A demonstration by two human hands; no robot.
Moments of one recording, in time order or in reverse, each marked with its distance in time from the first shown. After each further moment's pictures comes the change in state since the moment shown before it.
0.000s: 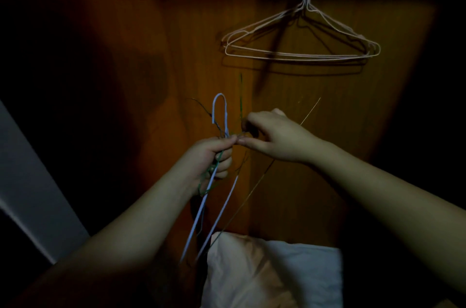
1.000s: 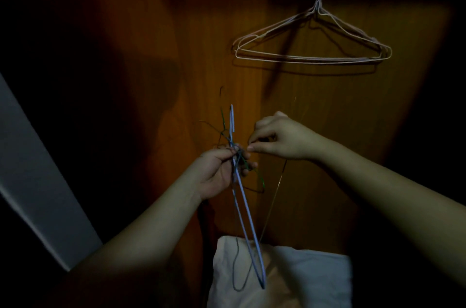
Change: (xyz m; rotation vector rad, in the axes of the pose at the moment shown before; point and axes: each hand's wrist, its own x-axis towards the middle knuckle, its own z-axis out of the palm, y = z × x) left_hand -0.005 -0.018 -0.003 -0.546 -0.101 -0.025; right_hand 0.018 0.016 0.009 0.077 -0.078 -0.070
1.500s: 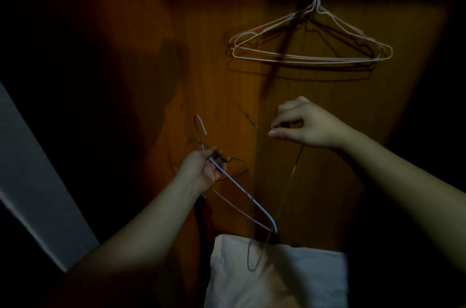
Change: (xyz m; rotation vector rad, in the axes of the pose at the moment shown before) left_hand 0.020 -0.005 -0.025 -0.194 0.397 -0.027; right_hand -0.025 0.015 -0.036 0.003 0.082 0.017
